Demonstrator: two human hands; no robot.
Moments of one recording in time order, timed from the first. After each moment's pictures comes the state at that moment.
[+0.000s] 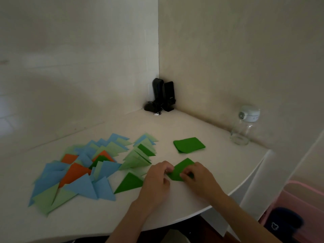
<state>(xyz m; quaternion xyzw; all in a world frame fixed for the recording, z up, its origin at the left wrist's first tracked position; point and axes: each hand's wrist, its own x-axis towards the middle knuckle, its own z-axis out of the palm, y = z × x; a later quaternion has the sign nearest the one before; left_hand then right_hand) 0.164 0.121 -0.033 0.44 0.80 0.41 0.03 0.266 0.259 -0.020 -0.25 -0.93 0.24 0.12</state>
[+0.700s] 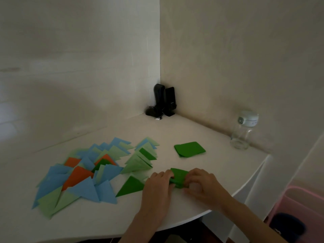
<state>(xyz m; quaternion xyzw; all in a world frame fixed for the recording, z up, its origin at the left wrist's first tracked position) 0.191 0.110 -0.022 0.45 0.82 0.33 -0.10 0.289 0.271 -0.029 -0.12 -0.95 0.25 0.16</state>
